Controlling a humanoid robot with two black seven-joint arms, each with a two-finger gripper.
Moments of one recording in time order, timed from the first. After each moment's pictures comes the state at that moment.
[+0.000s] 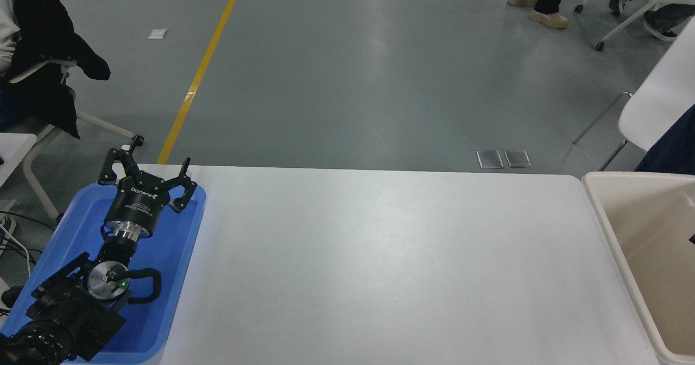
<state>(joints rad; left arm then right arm) -0.60 0.23 -0.89 -0.31 -0.14 -0.79 -0.37 0.65 -0.46 -0.55 0.05 -0.22 -0.04 -0.15</state>
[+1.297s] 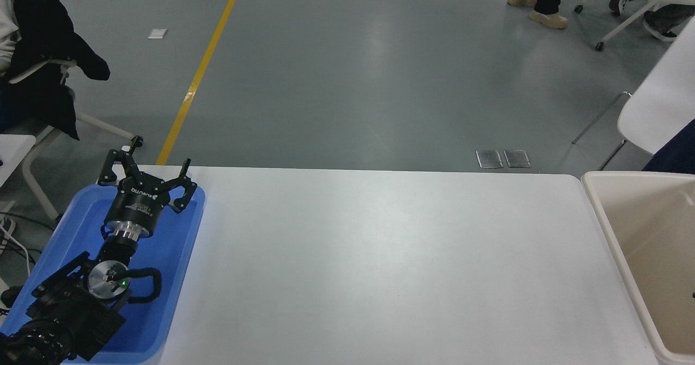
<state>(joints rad) -0.60 0.23 -0.89 -0.31 -0.14 -0.79 -0.37 0.65 -0.60 0.16 0.32 -0.22 -0.14 -0.15</state>
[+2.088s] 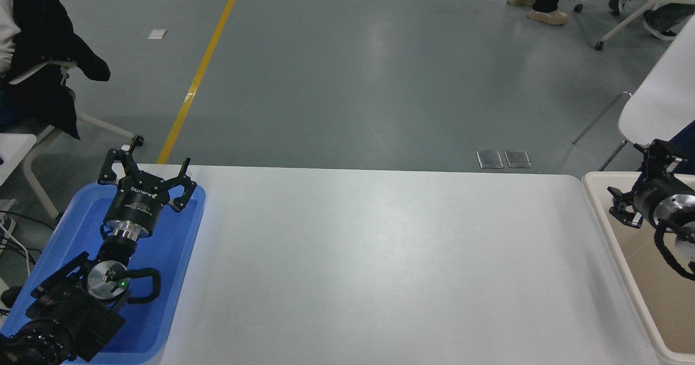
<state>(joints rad) -0.60 0.23 -0.89 -0.31 -0.14 -0.79 -0.37 0.50 -0.56 0.89 0.77 -0.23 0.03 0.13</state>
